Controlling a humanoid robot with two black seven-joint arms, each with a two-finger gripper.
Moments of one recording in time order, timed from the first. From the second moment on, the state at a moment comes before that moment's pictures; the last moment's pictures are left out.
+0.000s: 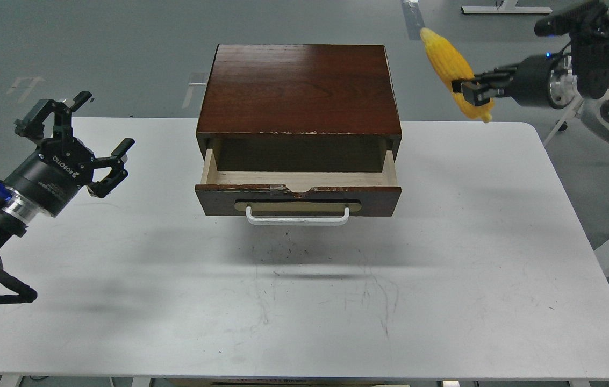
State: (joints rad) left arm -0.41 0.78 -0.75 -1.17 0.13 -0.49 -0.49; right arm 1.58 -0.58 -0.33 0.82 -1.33 0.20 0.49
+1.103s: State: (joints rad) left arm -0.41 0.84 -0.76 -1.19 0.13 -0.49 -0.49; right arm 1.81 -0.03 -0.67 0.94 -1.48 0.05 0.49
